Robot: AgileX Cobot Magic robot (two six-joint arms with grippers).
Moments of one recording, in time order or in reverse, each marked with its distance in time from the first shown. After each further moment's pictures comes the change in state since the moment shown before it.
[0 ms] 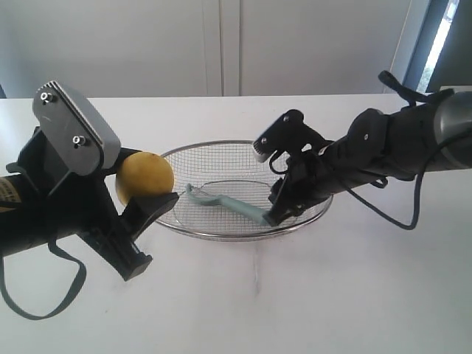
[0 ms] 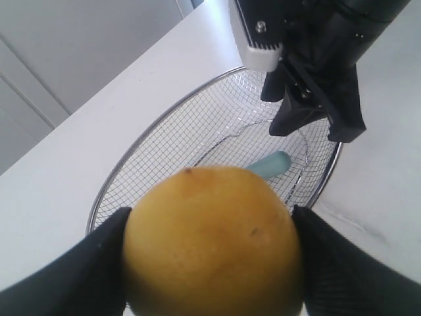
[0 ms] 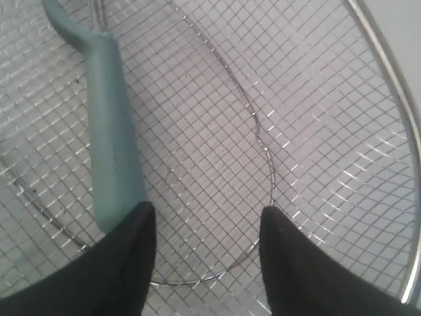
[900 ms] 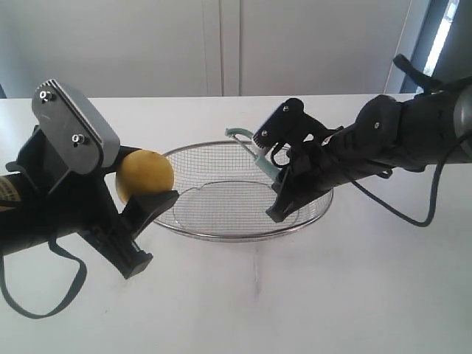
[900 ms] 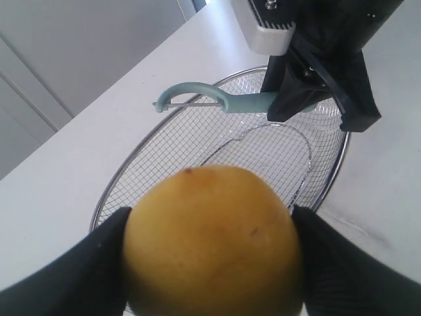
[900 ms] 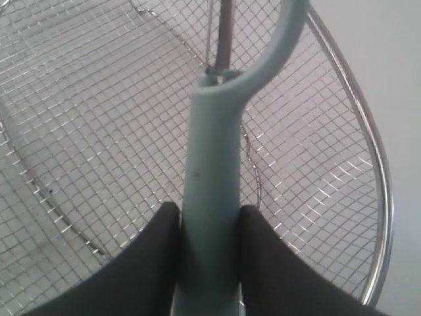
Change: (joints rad) left arm 0.000 0.000 0.000 0.000 -0.009 0.000; right arm 0.000 -0.053 0.001 0.000 0.033 -0.077
